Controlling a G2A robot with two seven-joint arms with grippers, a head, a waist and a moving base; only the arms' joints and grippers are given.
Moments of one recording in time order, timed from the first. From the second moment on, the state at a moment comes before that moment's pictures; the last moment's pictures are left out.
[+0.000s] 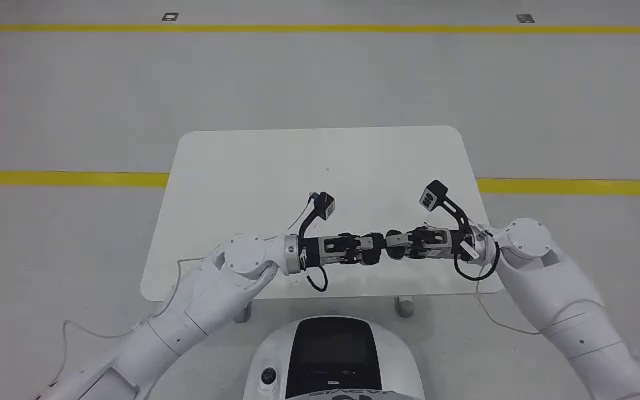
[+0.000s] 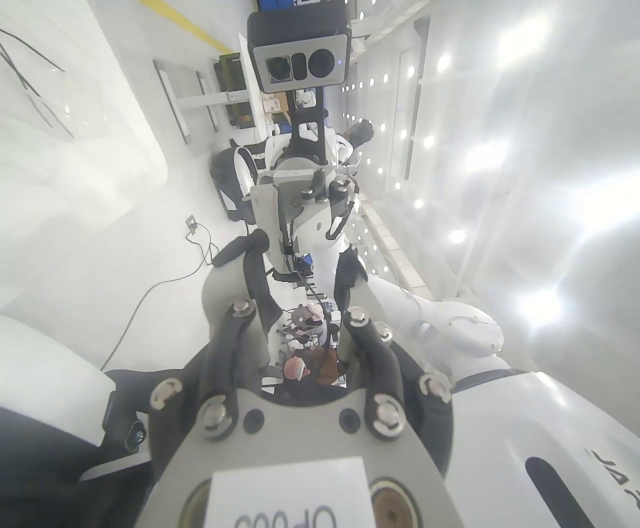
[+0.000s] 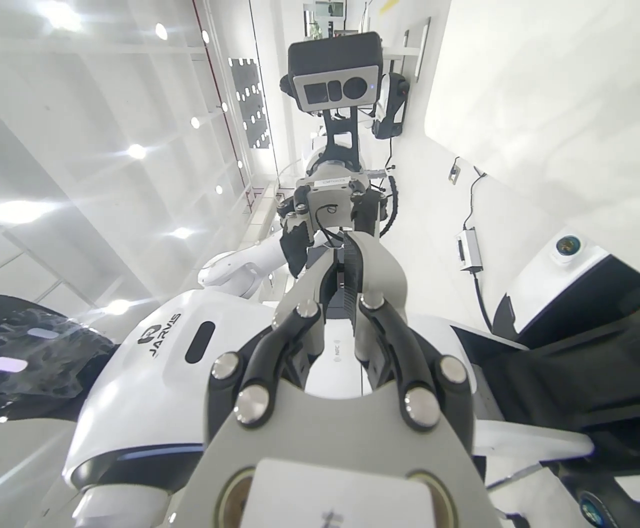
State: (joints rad) left arm 1.10 -1.12 -0.72 -1.51 -0.53 -0.23 -0.77; right arm -1.28 -0.89 1.14 -1.48 0.66 -0.14 1.24
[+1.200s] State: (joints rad) left arm 1.10 -1.13 -0.73 -1.51 -0.49 -0.21 -0.78; right arm -1.29 -0.90 1.15 -1.49 0.62 -0.13 1.24
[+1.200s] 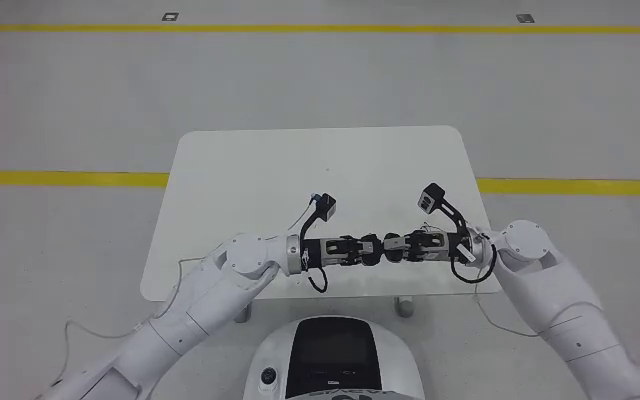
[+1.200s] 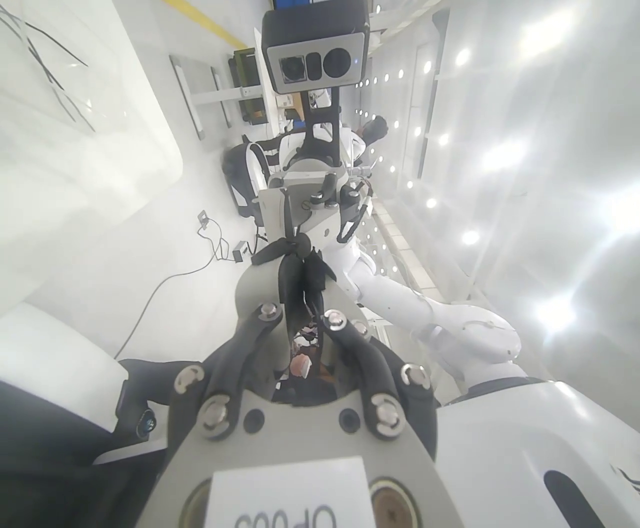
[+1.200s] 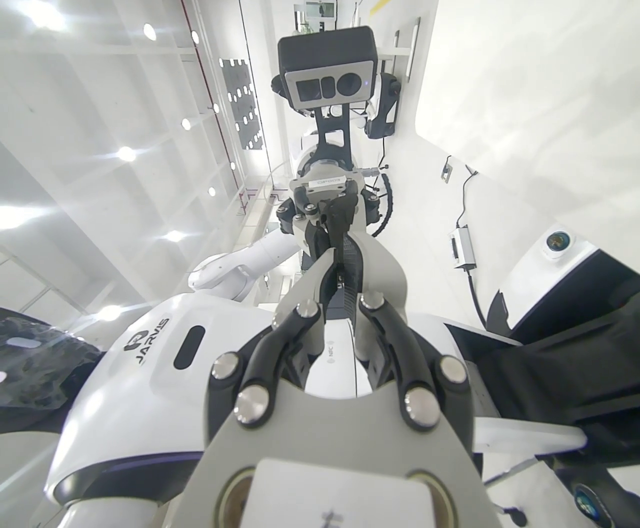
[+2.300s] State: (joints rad) left arm 1.13 -1.13 -0.75 -1.51 -0.48 -0.25 -0.76; right arm -1.34 -0.90 1.23 -1.47 0.63 -0.14 1.17
